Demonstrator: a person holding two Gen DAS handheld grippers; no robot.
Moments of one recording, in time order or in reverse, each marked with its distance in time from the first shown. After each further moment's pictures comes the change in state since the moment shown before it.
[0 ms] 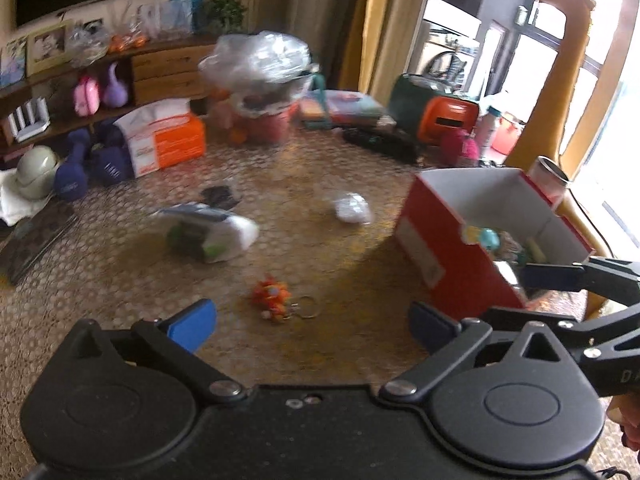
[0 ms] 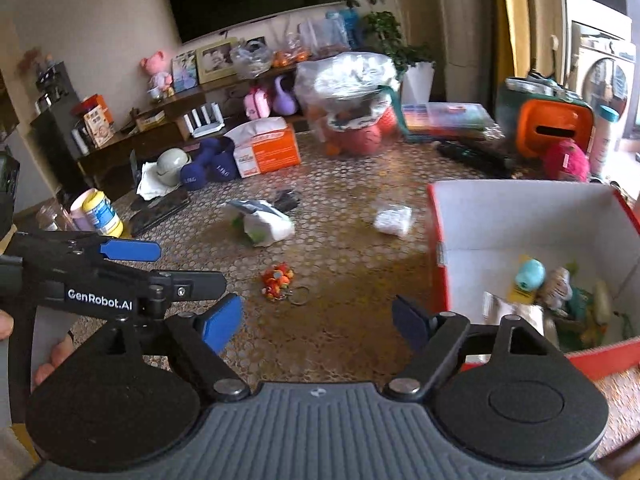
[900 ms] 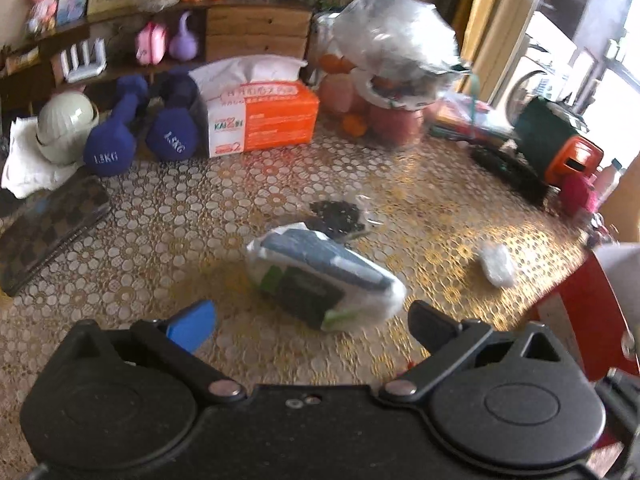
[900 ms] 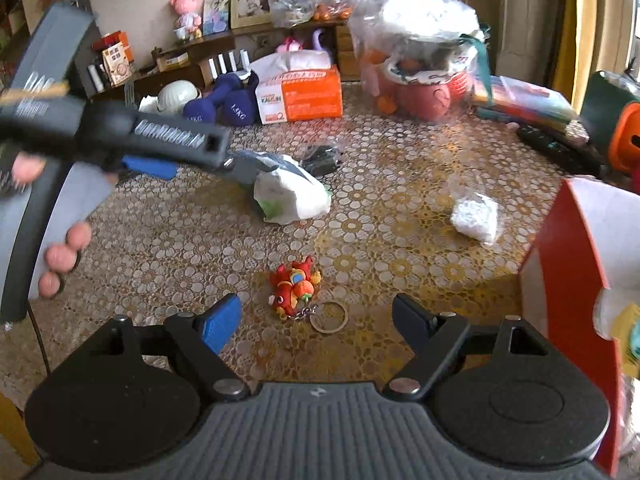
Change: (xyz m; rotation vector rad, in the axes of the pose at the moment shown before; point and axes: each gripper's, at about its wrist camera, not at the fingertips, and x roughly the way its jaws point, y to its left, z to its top) left arm 0.122 0.107 0.056 -0.210 0.075 0.126; right arm 0.152 0.031 0.005 -0.152 0.110 0.037
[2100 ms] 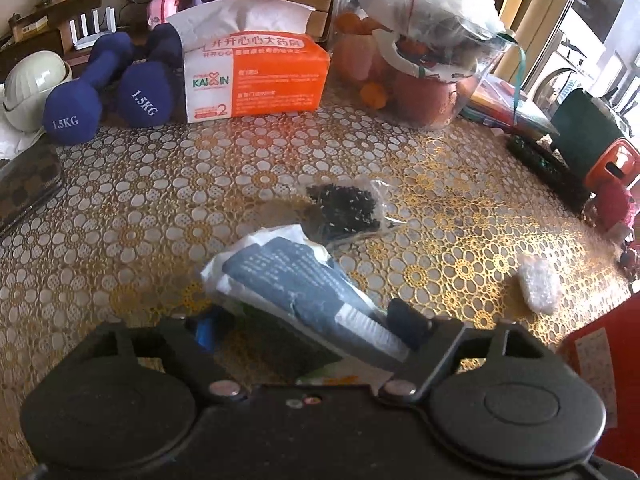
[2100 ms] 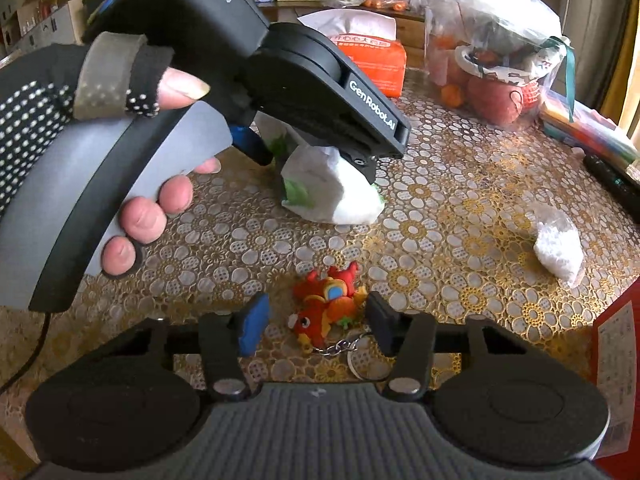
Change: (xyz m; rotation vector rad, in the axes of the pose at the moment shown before) left arm 0.066 -0.009 0.004 -0.052 0.047 0.025; right arm 0.077 0.032 -0.001 -0.176 0.032 0.008
